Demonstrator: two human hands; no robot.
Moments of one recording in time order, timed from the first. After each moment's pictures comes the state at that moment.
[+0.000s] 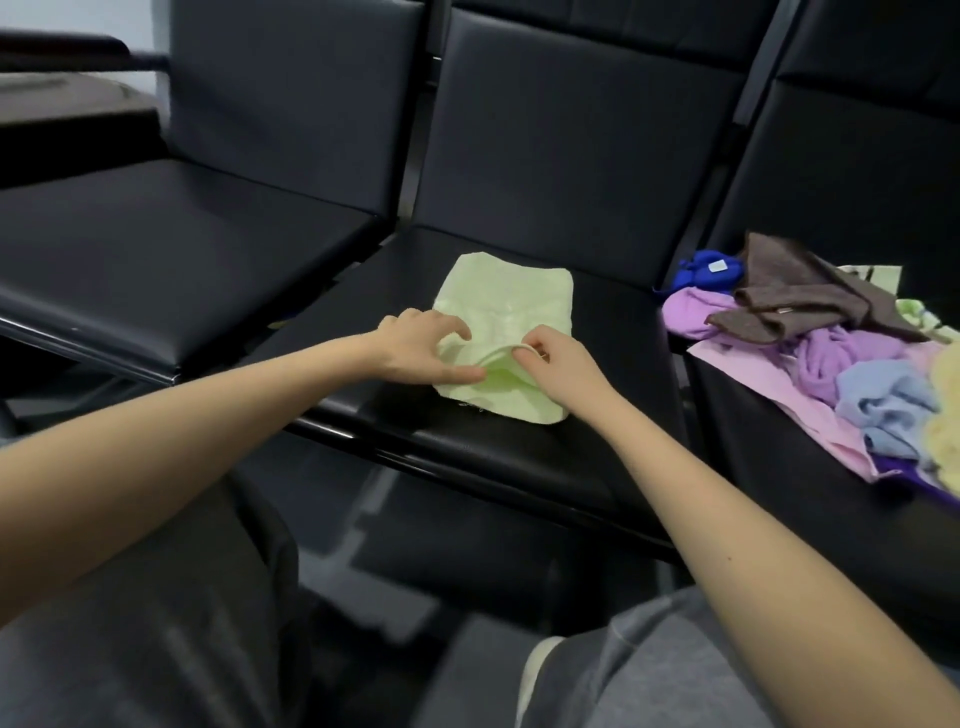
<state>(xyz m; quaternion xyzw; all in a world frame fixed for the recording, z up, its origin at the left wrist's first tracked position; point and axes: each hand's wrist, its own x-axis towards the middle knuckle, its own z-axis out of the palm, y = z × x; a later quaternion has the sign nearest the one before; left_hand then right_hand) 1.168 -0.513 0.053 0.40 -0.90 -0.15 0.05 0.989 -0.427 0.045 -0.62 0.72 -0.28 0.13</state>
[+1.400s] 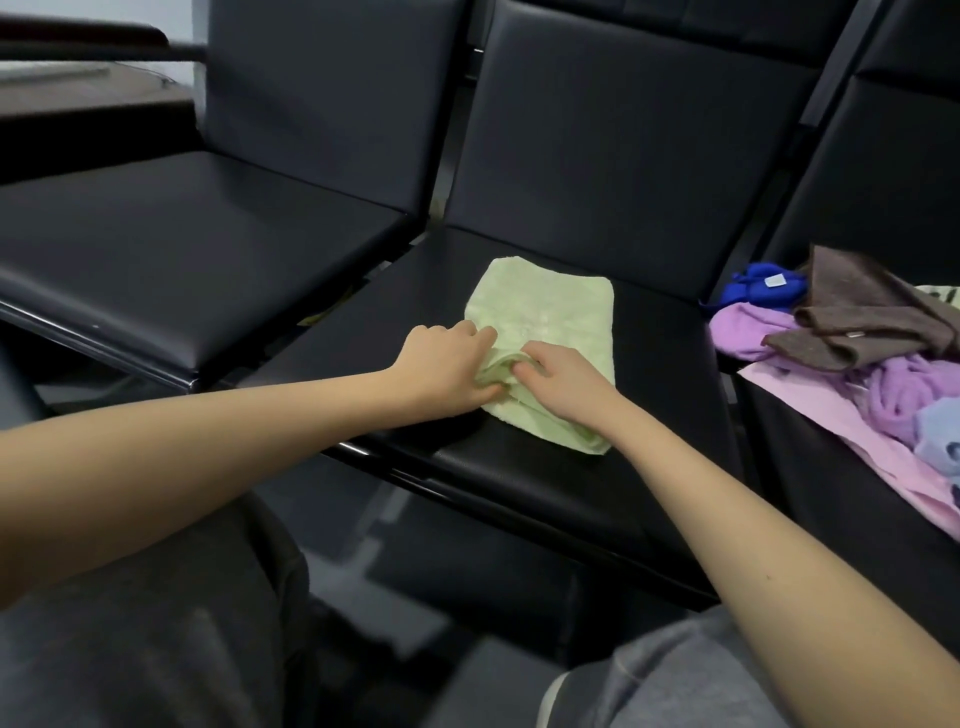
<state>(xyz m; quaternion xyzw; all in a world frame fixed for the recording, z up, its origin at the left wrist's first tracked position) 1.158 -0.513 0.033 0.41 -0.90 0.03 0.13 1.006 -0.458 0.044 -0.67 0.70 -0.19 0.17</state>
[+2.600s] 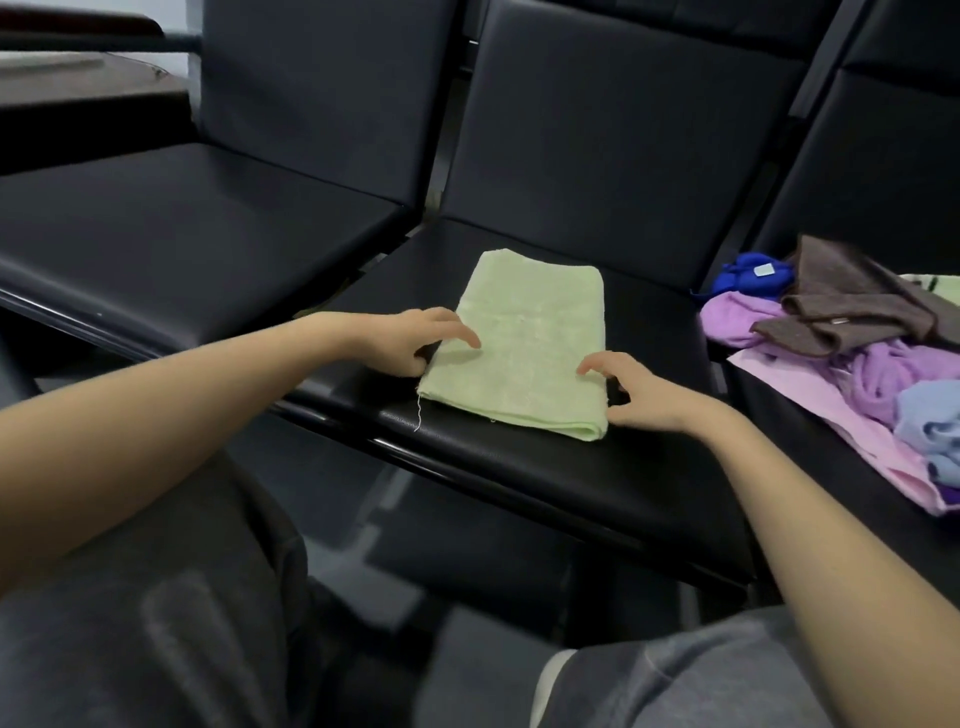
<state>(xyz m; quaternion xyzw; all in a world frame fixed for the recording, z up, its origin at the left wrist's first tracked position) 1.207 -0.559 0.043 0.27 -0.94 -0.20 -0.04 0.923 -0.417 0.044 -0.67 0.70 -0.07 0.26</state>
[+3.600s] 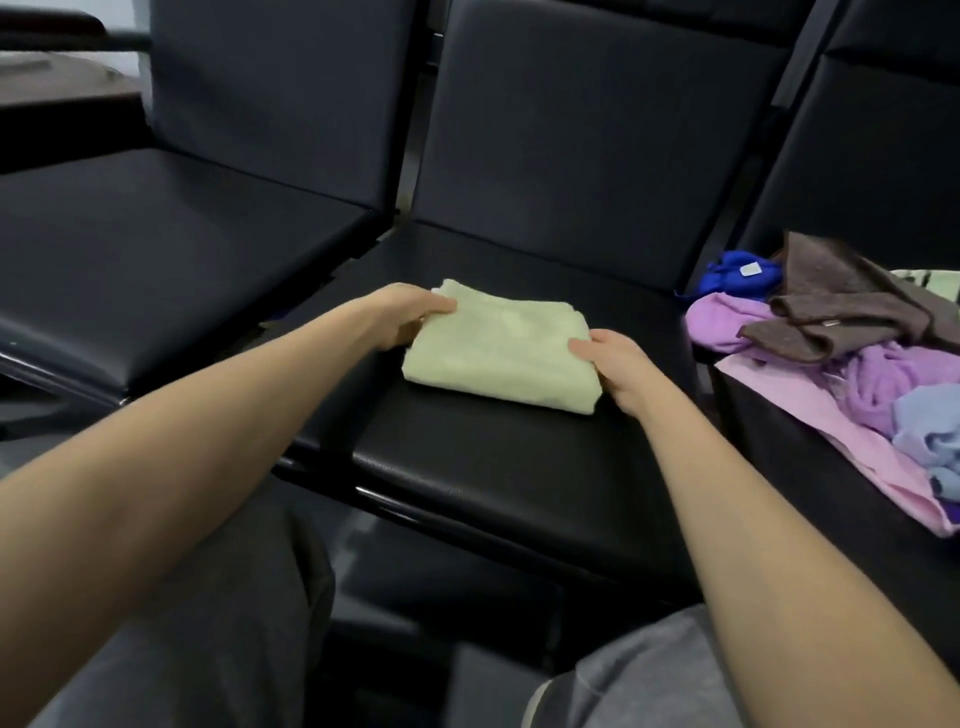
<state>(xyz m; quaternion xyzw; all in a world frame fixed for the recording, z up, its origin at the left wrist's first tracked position) 1.130 -0.599 0.042 0.47 -0.58 -0.63 0.22 0.911 -0.478 0.035 -0.36 0.74 -0.43 0.38</state>
